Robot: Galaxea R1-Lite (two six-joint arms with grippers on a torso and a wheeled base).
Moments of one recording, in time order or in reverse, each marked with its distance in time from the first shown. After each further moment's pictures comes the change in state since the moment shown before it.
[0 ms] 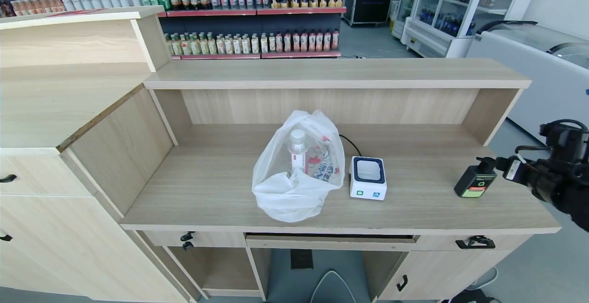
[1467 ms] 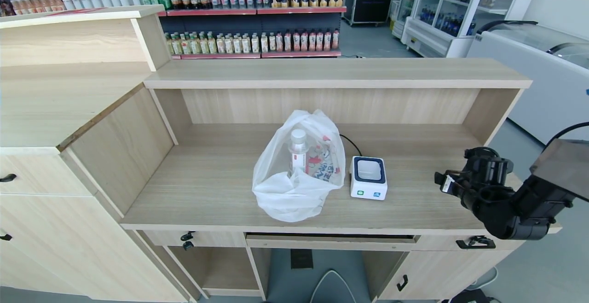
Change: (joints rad) left arm 0.000 0.000 0.000 0.000 0.000 0.000; right arm 0.119 0.437 -0.160 -0.256 0.036 0.032
